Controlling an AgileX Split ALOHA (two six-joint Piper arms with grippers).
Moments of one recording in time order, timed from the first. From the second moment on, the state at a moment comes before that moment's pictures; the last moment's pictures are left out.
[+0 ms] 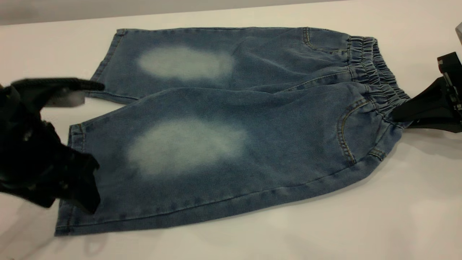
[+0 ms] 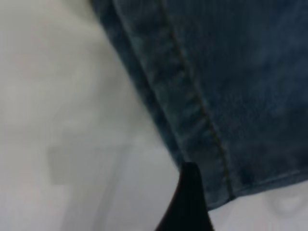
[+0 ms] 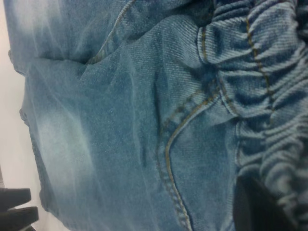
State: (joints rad) left arm -0.31 1.81 -0.55 -0.26 0.34 0.13; right arm -0.31 2.25 -0.79 1.48 0.93 -1.45
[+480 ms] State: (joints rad) left arm -0.30 1.84 -0.55 -0.26 0.33 0.12; right arm -0.31 2.25 -0.79 1.48 0.93 -1.45
